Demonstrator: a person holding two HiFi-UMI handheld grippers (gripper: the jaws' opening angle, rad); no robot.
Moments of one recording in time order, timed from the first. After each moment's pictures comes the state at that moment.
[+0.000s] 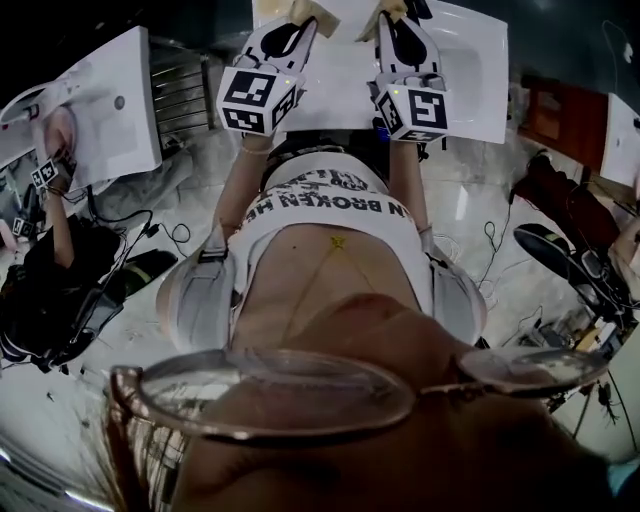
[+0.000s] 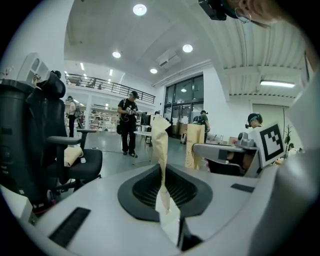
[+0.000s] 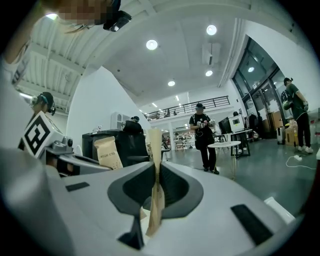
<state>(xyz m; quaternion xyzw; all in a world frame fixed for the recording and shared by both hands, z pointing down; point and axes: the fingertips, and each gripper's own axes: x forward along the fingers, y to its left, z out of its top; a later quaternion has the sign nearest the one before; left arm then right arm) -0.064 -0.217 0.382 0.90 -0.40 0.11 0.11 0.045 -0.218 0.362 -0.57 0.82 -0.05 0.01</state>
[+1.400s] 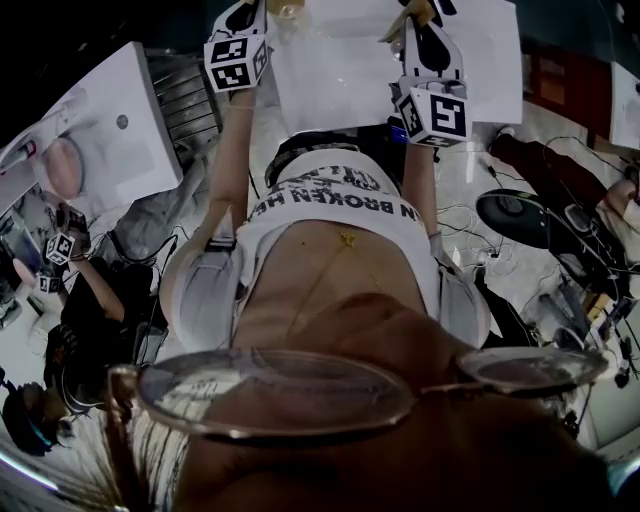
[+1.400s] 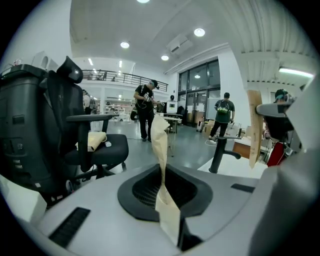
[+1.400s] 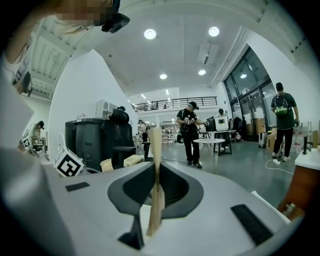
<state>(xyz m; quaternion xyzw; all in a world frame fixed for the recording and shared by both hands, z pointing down) -0.061 -0.235 0.482 0.84 -0.50 0.16 0.13 0.168 -0.140 0.361 -0.62 0.79 -0.04 -0.03</state>
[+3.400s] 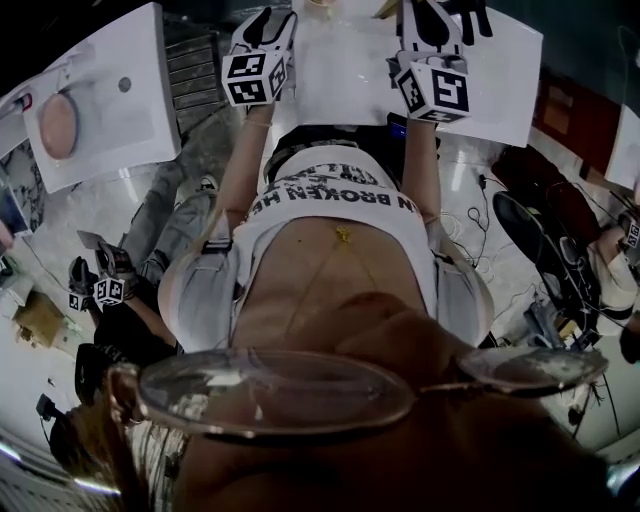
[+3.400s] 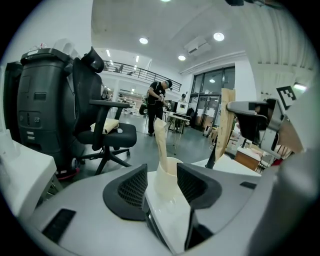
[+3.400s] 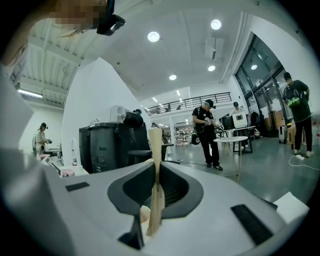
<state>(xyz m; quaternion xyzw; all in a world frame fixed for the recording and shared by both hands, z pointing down) -0.103 -0.181 0.513 0.81 -0.53 0.14 0.21 0.088 -0.203 0.371 -0.54 0.84 -0.05 -0.01</state>
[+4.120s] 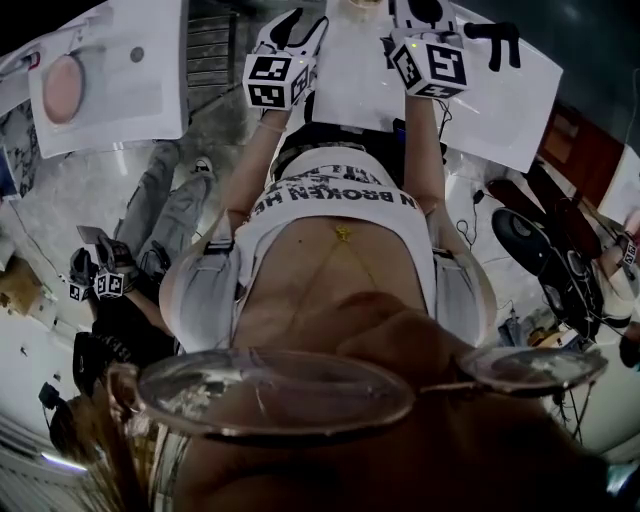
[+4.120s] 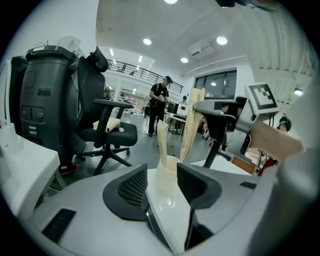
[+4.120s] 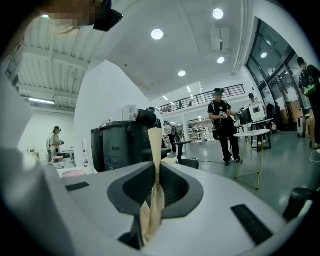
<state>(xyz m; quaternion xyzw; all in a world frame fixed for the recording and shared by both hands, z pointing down) -0.121 -0.163 0.506 0.81 -0.53 0.12 0.22 -0.011 -0.247 0.384 -0.46 0.88 -0.06 -0.01</state>
